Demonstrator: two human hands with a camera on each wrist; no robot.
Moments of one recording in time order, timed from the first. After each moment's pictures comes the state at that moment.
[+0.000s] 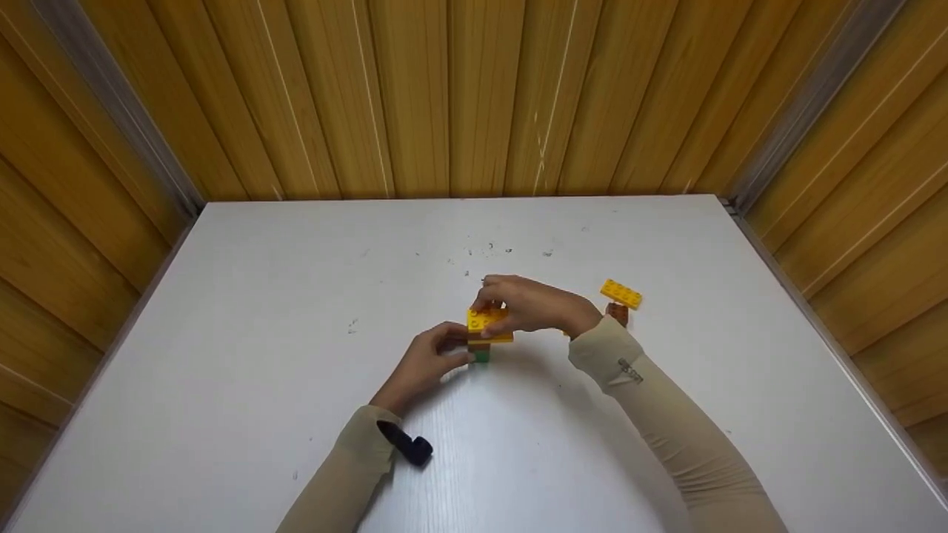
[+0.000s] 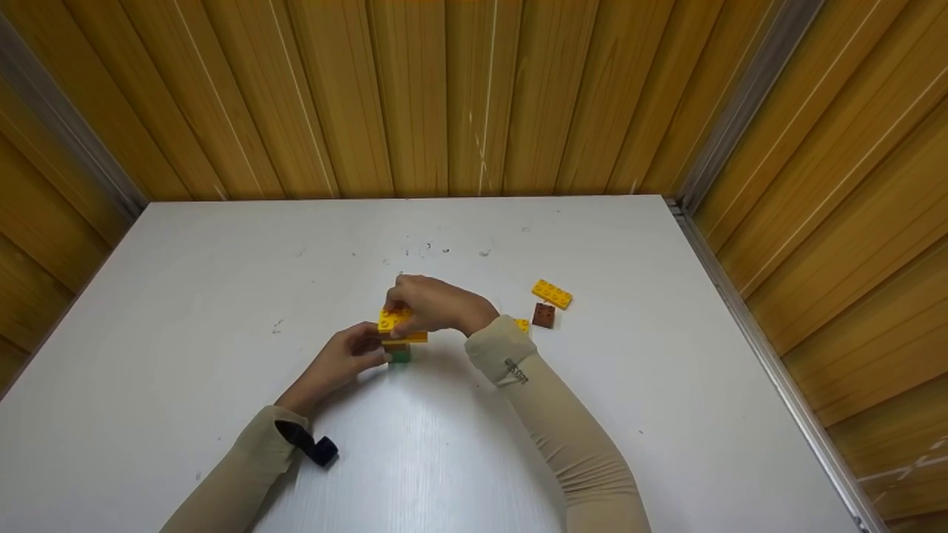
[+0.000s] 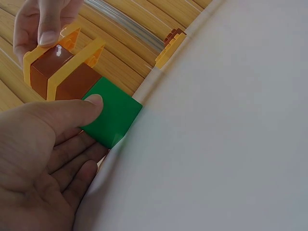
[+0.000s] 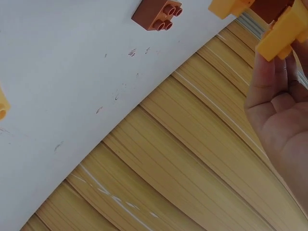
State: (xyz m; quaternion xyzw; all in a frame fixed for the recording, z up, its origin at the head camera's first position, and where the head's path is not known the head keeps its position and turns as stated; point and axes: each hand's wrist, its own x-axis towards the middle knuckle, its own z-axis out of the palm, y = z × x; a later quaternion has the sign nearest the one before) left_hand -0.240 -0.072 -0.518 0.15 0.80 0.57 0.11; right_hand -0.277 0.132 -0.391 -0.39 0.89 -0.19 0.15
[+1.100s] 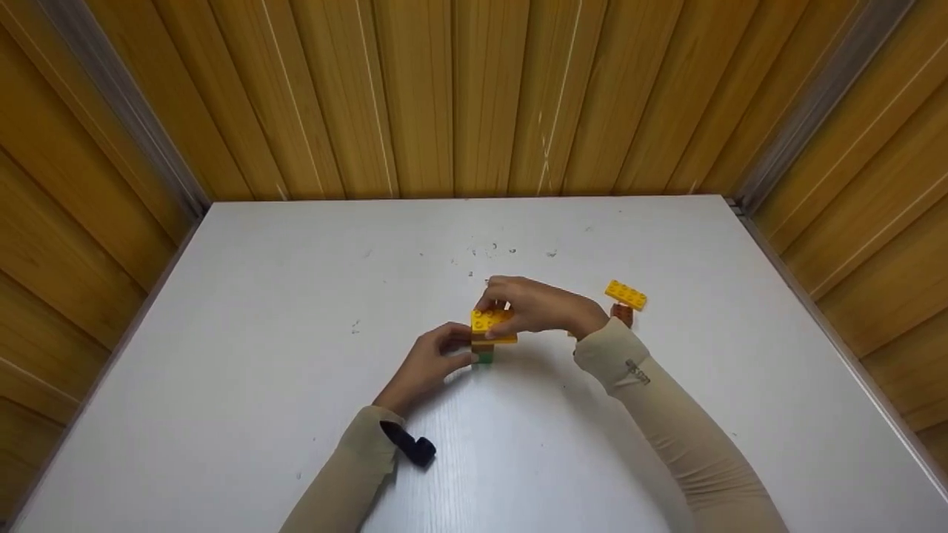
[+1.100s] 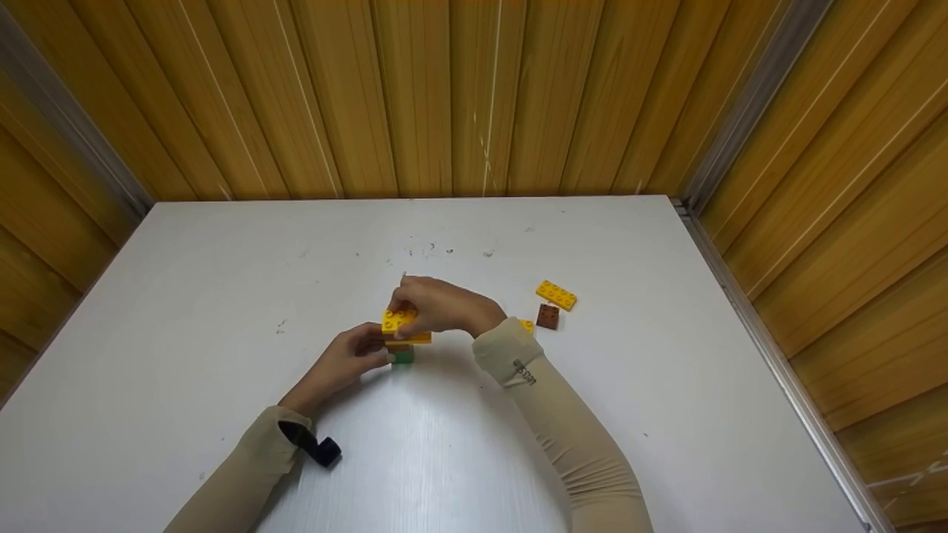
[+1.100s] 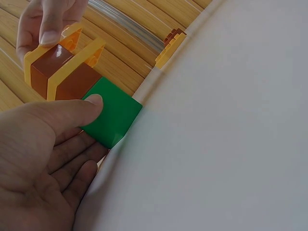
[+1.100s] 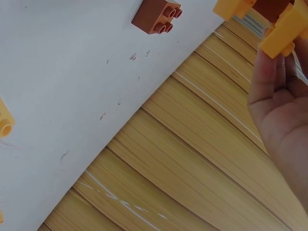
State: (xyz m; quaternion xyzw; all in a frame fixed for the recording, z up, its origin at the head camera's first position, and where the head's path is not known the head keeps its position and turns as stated) left_hand -0.239 -0.073 -0.517 0.15 0.80 0.57 0.11; right_hand -0.280 0.136 -0.396 -0.39 0.88 -0.22 0.17
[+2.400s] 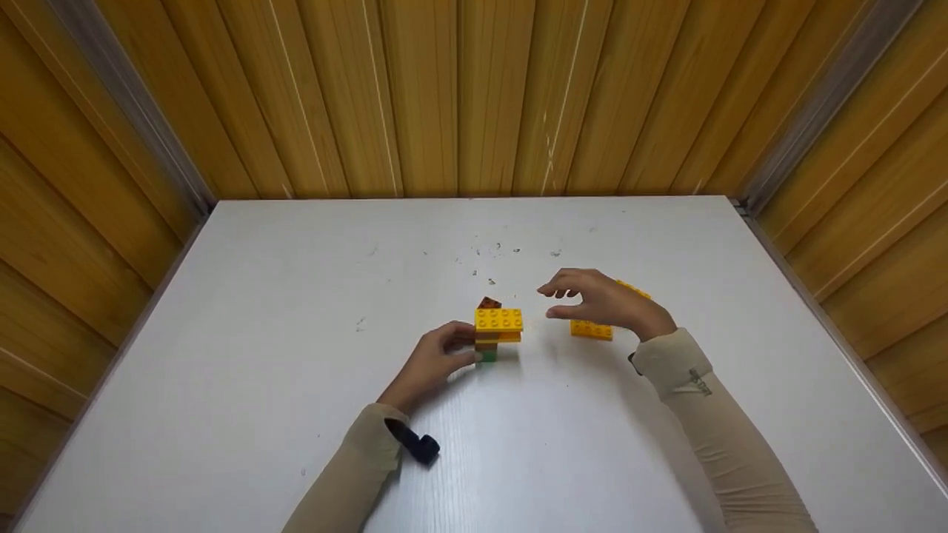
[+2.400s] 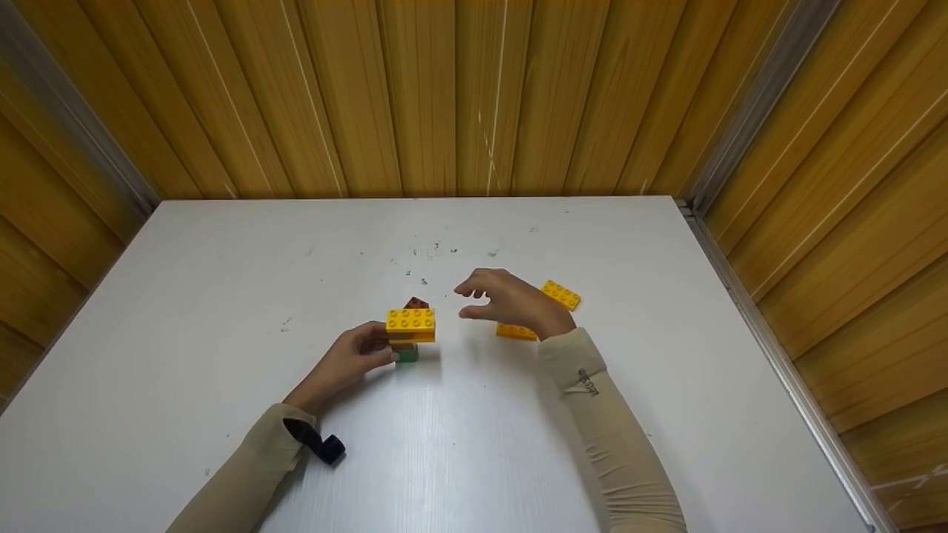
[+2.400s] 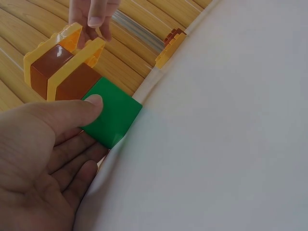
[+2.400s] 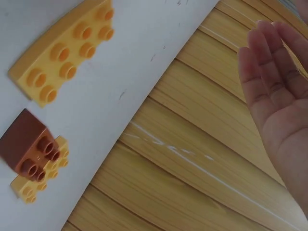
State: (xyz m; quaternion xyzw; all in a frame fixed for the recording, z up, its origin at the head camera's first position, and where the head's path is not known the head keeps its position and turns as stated) left_hand -0.238 -0.071 -0.518 0.13 0.80 0.57 0.11; right_hand -0.286 0.219 -0.407 -0.32 0.90 -0.27 0.12
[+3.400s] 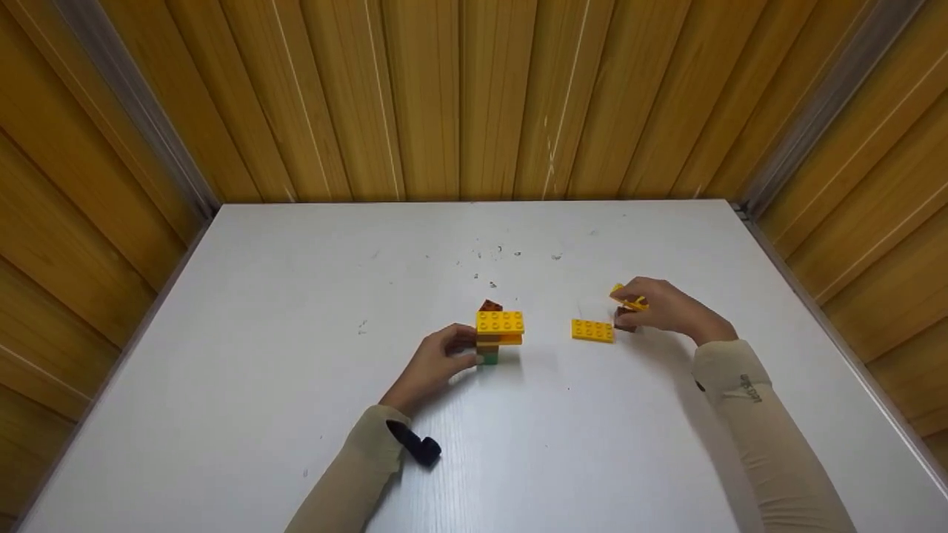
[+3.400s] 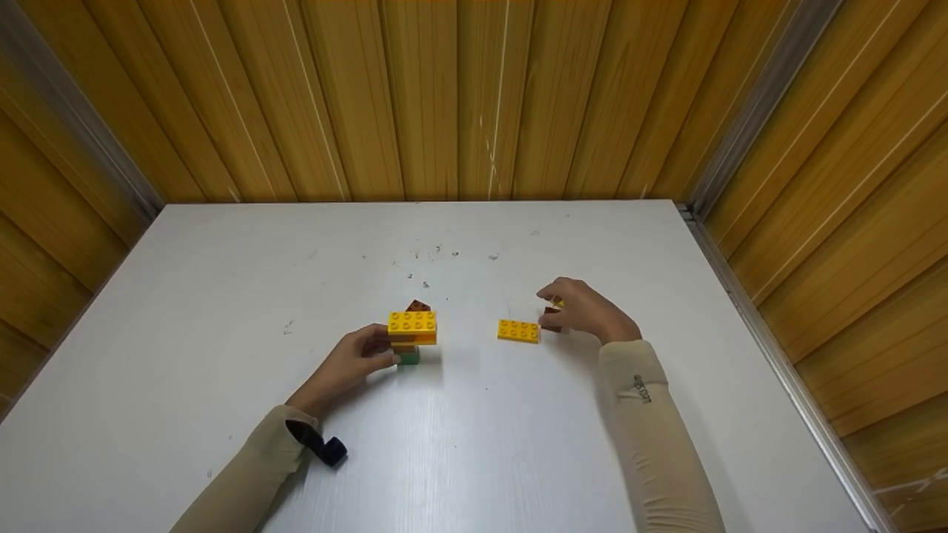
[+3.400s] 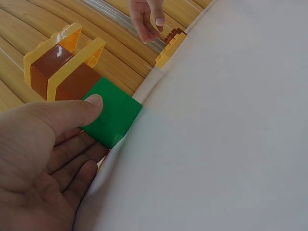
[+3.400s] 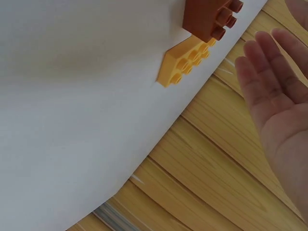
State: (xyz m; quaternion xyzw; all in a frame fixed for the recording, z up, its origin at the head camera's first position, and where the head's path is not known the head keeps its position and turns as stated) left_hand -0.239 -0.070 -0.518 0.12 0.81 0.56 0.12; right_hand -0.294 0.316 -0.434 -0.18 0.94 -0.25 0.14
